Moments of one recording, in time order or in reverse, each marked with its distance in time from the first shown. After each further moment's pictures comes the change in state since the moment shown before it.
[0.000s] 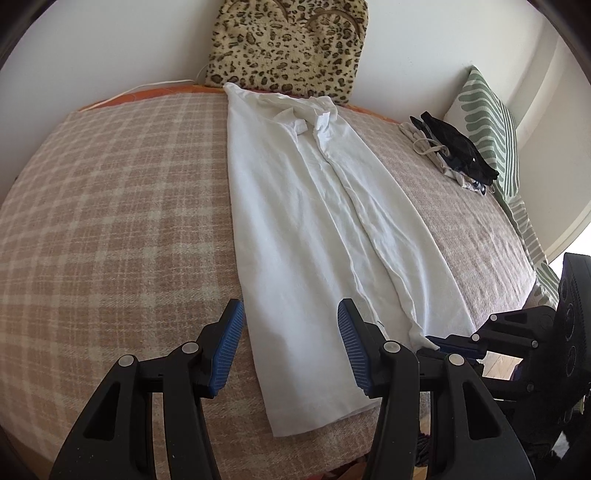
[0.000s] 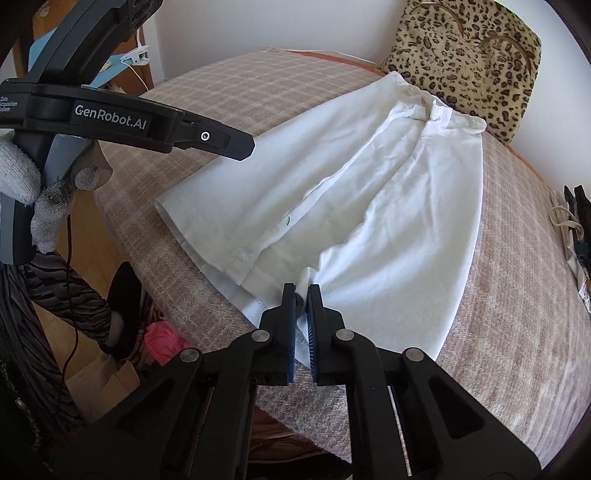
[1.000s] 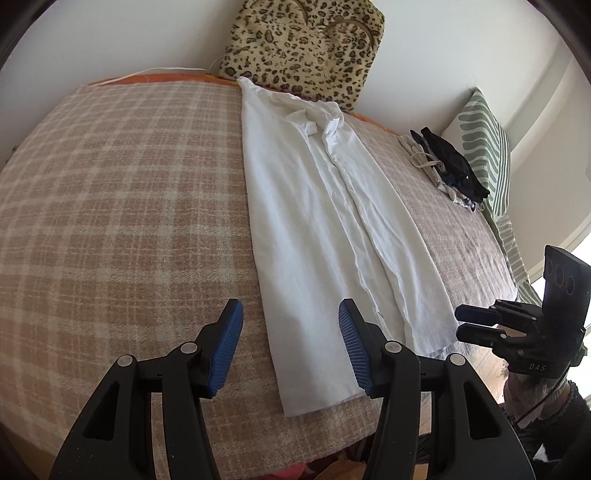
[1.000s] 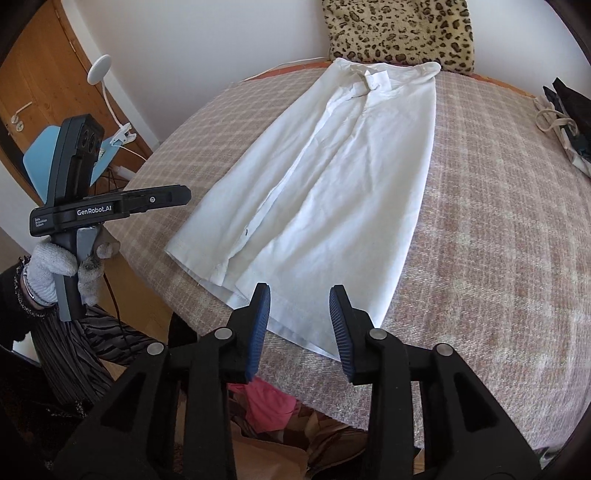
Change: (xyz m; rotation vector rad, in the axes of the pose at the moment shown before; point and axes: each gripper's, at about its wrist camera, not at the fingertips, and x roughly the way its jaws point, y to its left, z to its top) left arm -0.013 0.025 -0.012 -0.106 0.003 -0.092; right arm -0.034 -0.073 -0.025 0.362 -0.048 0.195
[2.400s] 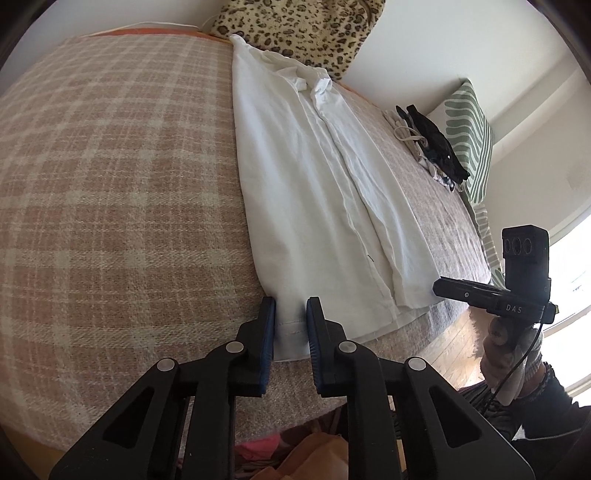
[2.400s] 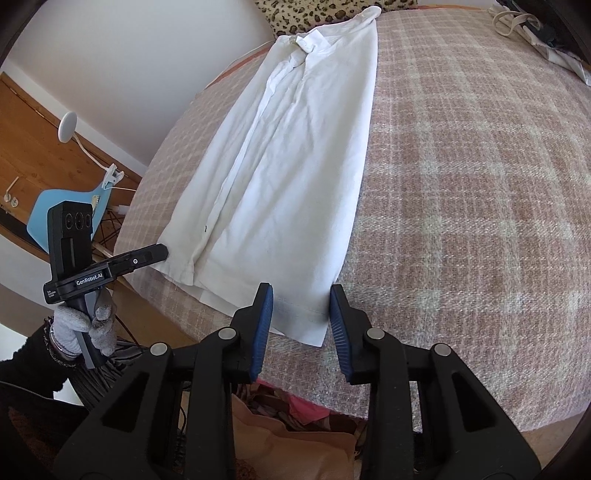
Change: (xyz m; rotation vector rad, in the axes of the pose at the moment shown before) left arm 0.008 0.014 -0.032 -0.043 0.110 -0.125; right arm 0.014 -0.047 -0.010 0.251 0.052 0.103
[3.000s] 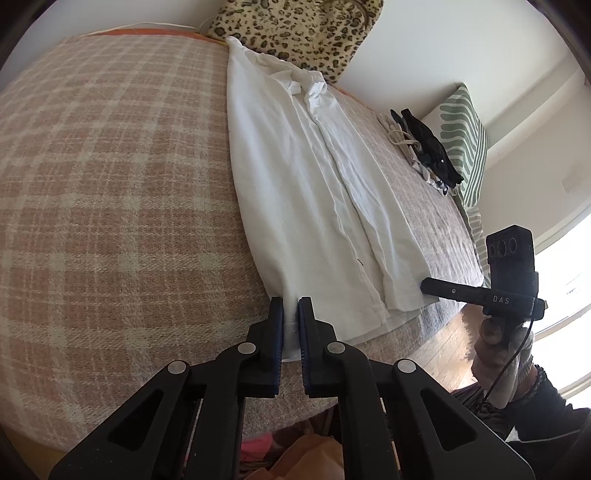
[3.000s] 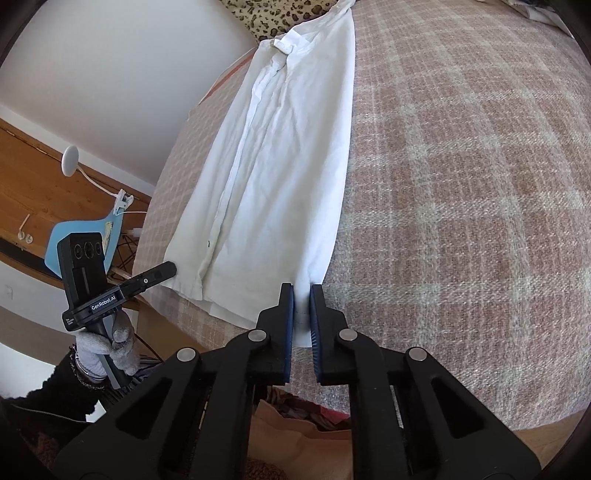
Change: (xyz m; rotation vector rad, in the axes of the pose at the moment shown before) left arm -0.003 -0.003 0.004 -0.019 -0.009 -0.039; right arm -0.002 -0.024 0.006 0.135 0.000 0.098
